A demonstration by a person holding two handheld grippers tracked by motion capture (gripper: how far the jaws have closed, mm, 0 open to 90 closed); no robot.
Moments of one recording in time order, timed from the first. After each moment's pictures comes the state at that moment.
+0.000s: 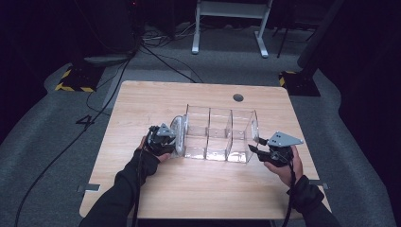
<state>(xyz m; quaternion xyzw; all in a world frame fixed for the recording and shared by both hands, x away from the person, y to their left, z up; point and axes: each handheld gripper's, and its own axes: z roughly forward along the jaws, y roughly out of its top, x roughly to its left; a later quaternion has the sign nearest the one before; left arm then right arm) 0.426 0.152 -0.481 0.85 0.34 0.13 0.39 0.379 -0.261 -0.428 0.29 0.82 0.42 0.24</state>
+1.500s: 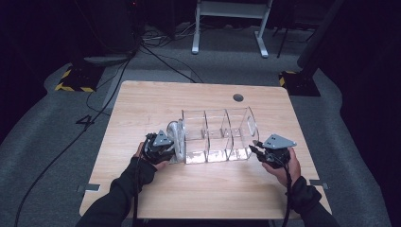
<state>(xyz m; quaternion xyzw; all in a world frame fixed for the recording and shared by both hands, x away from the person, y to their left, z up) 0.396 0.156 -0.477 0.85 0.31 0.15 0.40 0.380 -0.257 -0.440 0.30 0.83 0.38 0.27</state>
